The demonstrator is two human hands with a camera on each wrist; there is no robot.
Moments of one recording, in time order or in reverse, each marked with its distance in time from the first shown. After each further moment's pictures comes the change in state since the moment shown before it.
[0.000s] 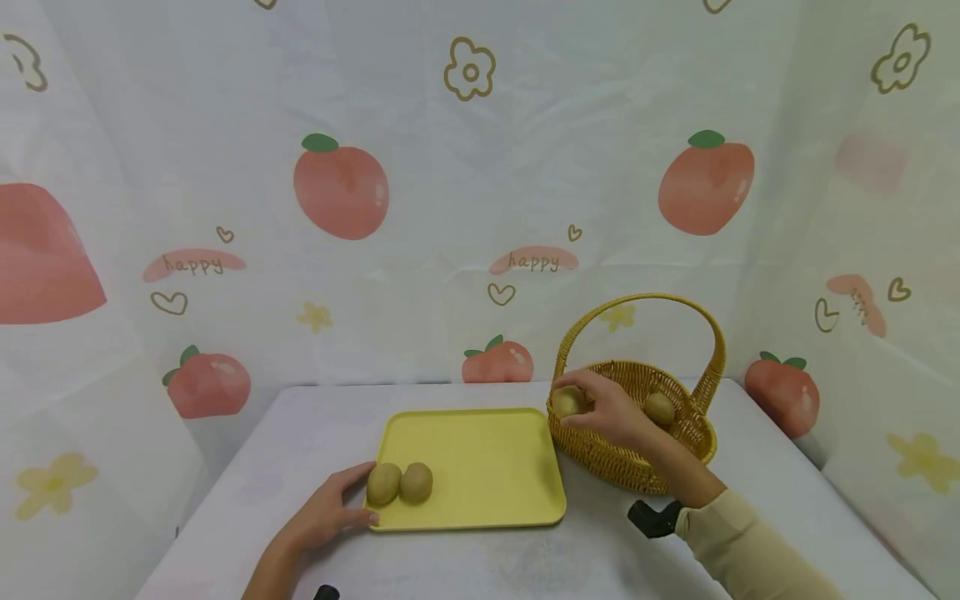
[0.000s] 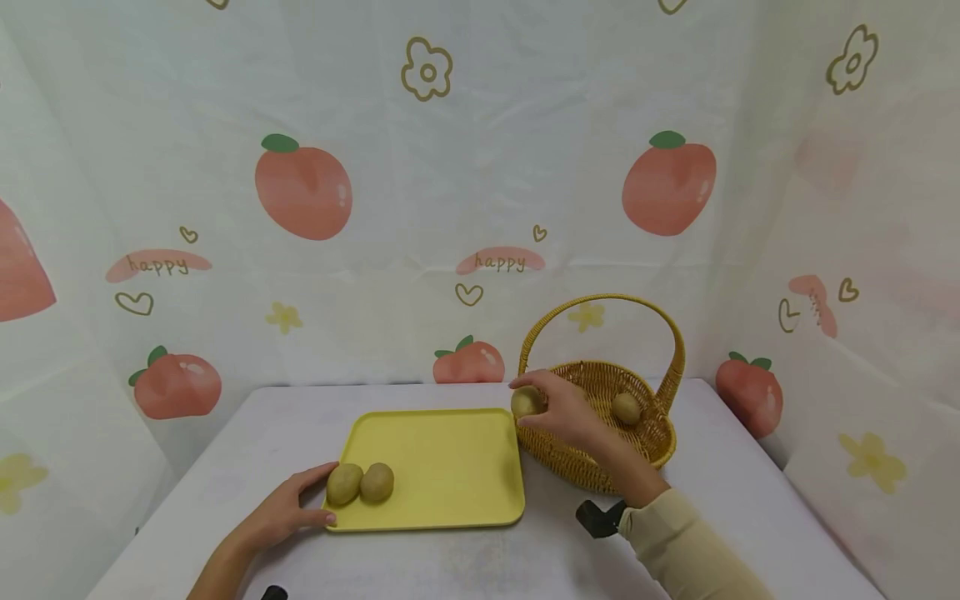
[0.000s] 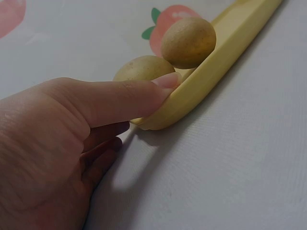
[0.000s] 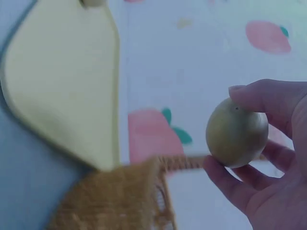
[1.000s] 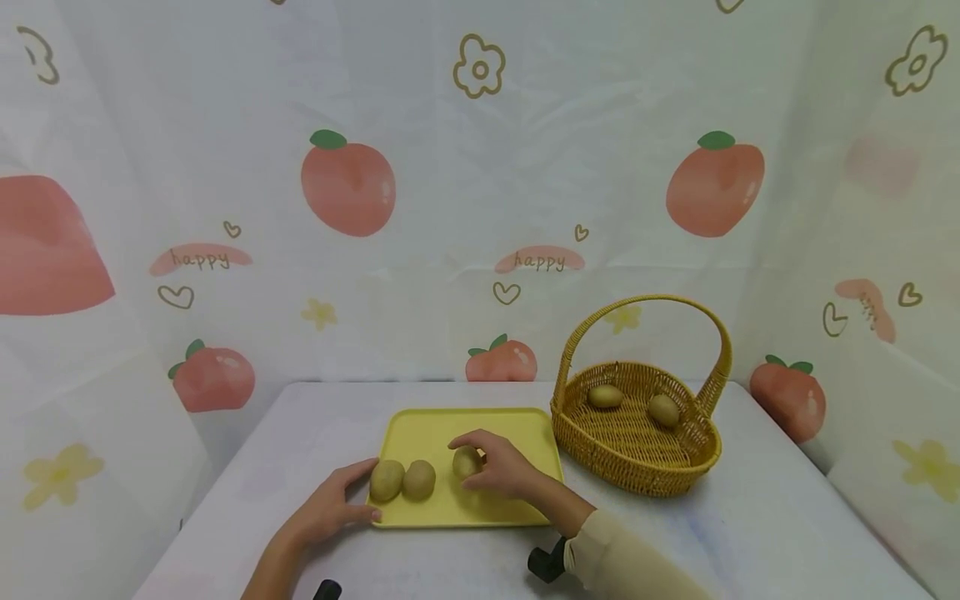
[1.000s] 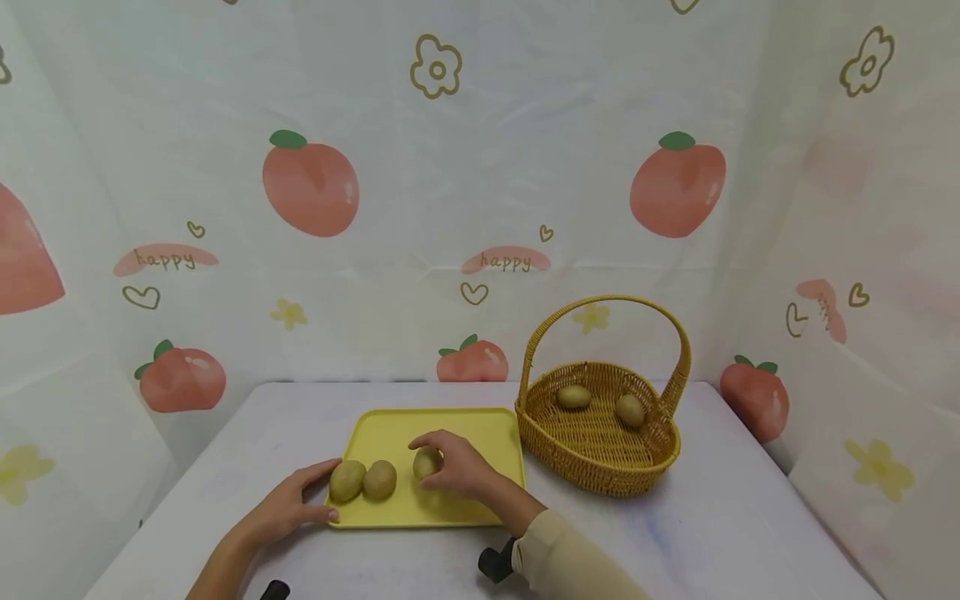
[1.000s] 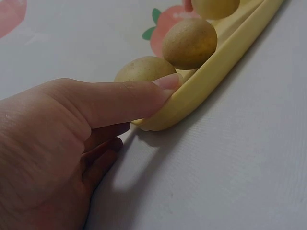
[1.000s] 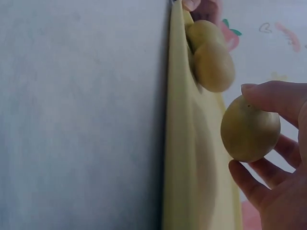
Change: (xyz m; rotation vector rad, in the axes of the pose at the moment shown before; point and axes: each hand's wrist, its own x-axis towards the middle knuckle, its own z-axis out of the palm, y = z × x) left_hand 0.002 -0.002 0.000 -0.008 -0.003 -0.044; right_hand 0.025 -0.015 0.163 0.168 -0.221 -0.031
